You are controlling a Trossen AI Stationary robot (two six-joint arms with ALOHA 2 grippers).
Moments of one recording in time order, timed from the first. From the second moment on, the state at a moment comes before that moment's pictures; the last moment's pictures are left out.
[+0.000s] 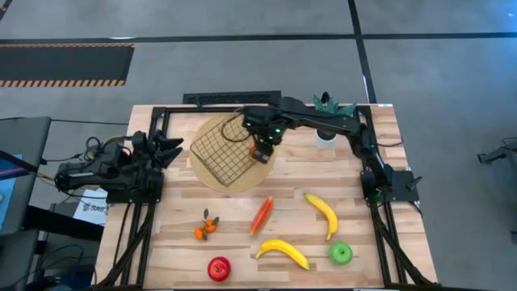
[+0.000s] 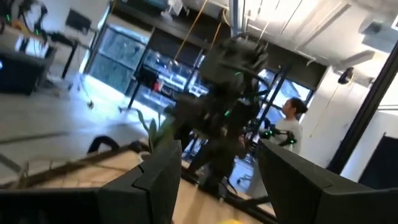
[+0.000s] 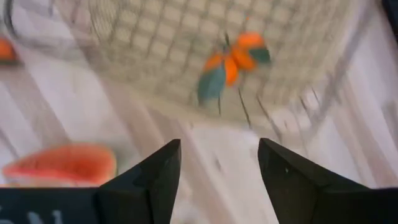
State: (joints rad) left arm 0.00 0.04 0.31 -0.02 -0.27 -0.43; right arm -0.18 2.13 2.33 -1.54 0.03 0.31
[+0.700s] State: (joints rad) left arm -0.10 0.94 0.92 -0.92 0.01 -0.55; right arm 0.11 1.79 2.33 -1.57 0.11 0.61
